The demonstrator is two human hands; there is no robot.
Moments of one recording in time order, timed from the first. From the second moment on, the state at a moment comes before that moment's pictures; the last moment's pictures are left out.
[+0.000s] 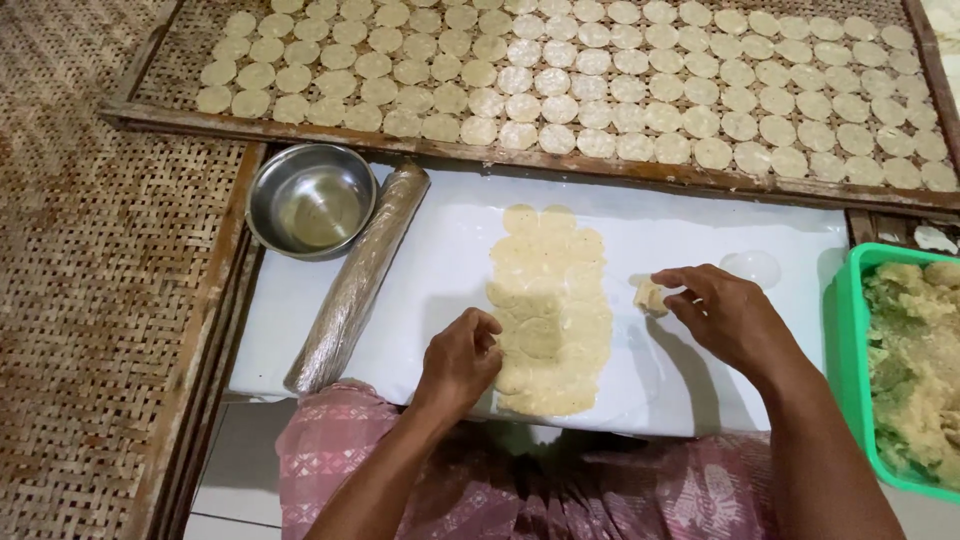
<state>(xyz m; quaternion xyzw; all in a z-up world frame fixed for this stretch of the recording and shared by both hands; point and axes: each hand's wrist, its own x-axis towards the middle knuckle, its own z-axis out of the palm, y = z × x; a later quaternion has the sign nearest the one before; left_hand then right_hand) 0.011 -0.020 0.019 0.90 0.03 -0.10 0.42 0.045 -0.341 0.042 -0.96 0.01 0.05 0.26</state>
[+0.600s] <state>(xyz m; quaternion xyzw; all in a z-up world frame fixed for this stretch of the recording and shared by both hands) 0.024 -0.024 0.015 0.82 0.07 -0.14 0.55 0.033 -0.201 0.004 -0.84 -0.27 0.03 0.47</state>
